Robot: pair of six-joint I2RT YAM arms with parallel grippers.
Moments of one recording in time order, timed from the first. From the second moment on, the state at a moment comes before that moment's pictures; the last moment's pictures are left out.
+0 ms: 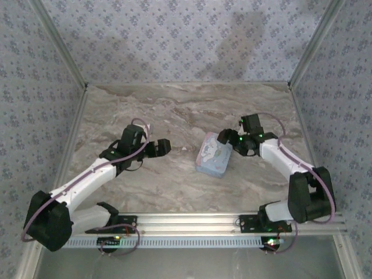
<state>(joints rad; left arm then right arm) -0.54 1.13 0.70 -0.28 0.19 -0.62 0.27 1.40 0.87 -0.42 -0.30 0.69</state>
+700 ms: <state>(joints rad) -0.54 1.69 1.26 -0.37 0.31 -0.51 0.40 1.22 0.91 -0.57 -0.20 0.71</state>
